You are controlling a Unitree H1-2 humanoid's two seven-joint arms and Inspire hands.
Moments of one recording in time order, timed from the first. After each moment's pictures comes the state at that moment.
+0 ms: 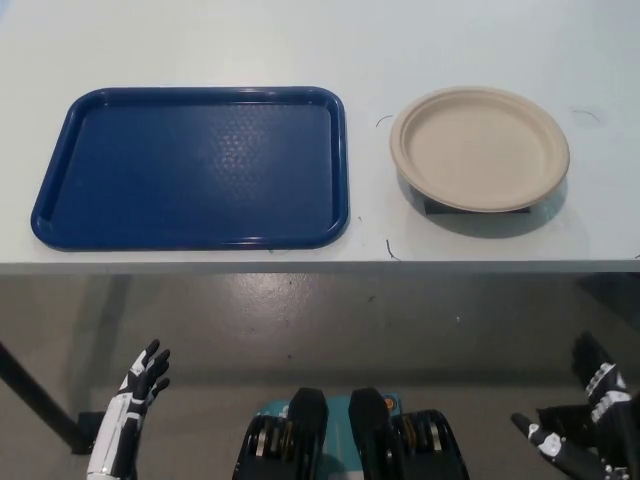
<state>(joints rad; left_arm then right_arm) 0.06 0.13 0.04 0.17 0.01 -0.28 -0.04 0.14 -0.11 -0.05 -0.01 0.05 -0.34 0.04</state>
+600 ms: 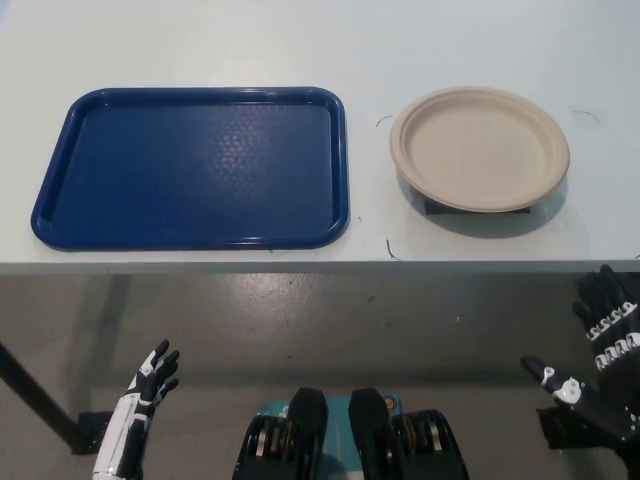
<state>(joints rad) 0.06 0.13 0.03 0.17 0.01 -0.28 -0.06 0.08 -0.11 -0.06 -0.29 0.30 0.02 0.05</state>
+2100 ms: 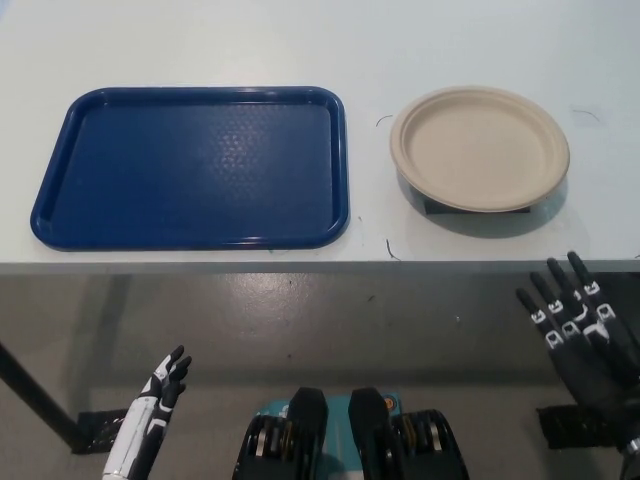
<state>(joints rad) 0.06 0.14 0.00 0.17 0.12 -0.28 -0.06 -0.10 -0.07 -0.26 -0.14 1.11 0.46 0.00</state>
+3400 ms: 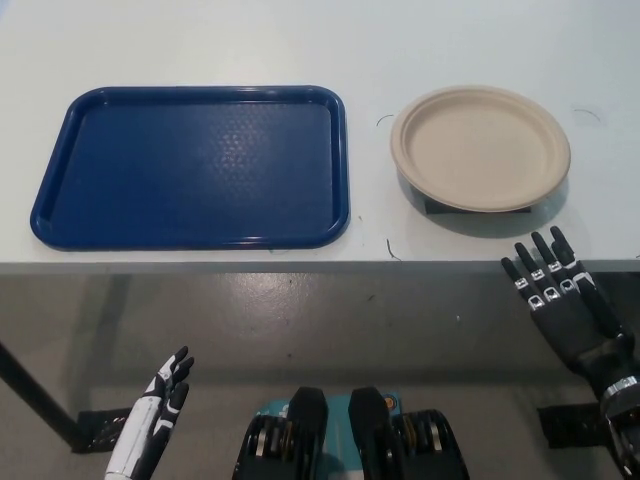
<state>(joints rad) 0.06 0.14 0.00 0.17 0.17 -0.28 -0.06 -0.26 -0.07 -0.29 0.07 1.21 0.47 -0.10</state>
